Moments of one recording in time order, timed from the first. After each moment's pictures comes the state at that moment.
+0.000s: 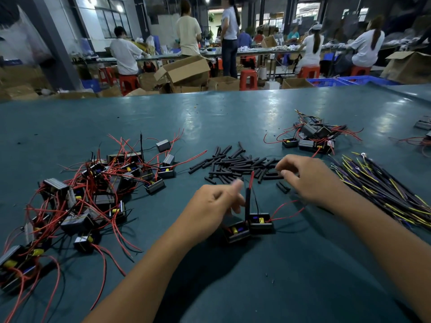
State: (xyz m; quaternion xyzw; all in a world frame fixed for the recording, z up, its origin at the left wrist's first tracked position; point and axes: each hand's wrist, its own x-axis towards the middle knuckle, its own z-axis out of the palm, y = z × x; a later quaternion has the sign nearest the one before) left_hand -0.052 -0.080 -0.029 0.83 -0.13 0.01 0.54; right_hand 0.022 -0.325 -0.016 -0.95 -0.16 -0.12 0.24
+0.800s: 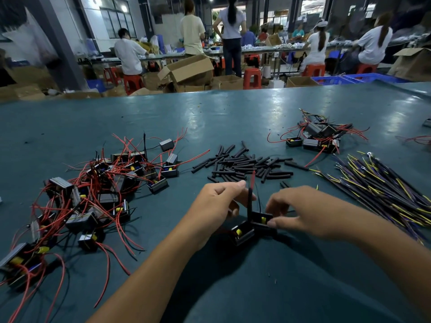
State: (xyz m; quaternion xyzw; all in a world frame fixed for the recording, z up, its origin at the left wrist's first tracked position) left_hand -0.045 -0.092 -0.033 0.75 -0.07 -0.05 0.65; right_hand -0.035 -0.307 -0.003 -0.95 -0.28 0.09 0.14
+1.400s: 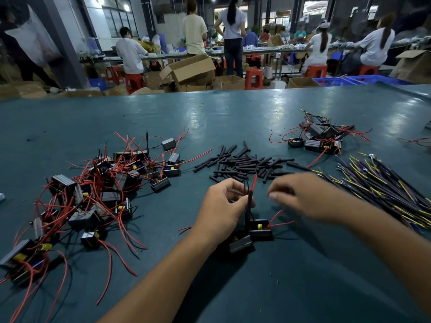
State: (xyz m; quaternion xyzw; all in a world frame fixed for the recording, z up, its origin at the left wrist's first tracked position) left_hand -0.047 -0.104 -0.042 0.78 -0.05 0.03 0.63; right_hand -0.006 -0.307 -0.006 -0.95 -0.27 0.01 0.15
